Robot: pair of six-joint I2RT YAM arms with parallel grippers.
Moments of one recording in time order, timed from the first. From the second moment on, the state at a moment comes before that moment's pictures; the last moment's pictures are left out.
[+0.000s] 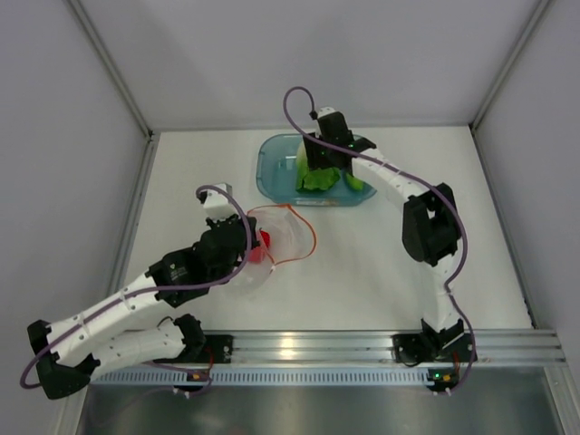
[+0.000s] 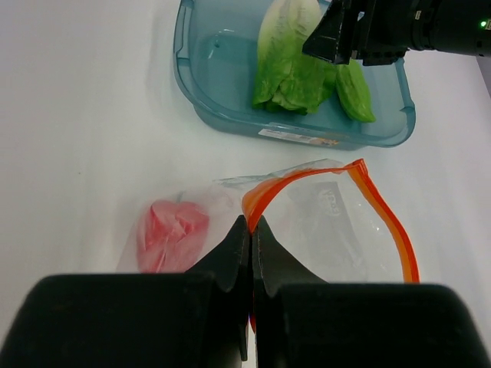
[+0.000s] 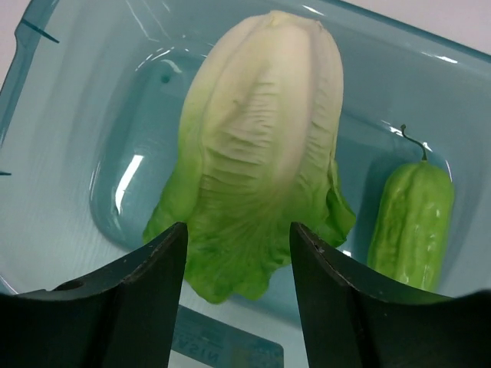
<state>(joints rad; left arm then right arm) -1.00 0.85 0.89 -0.46 -0.77 -0.69 0.53 2.12 1.84 -0.41 0.09 0.16</state>
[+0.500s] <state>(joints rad) -1.00 0.89 0.90 -0.46 -0.75 -0.77 0.53 1.73 1.72 -0.46 0.02 0.23</state>
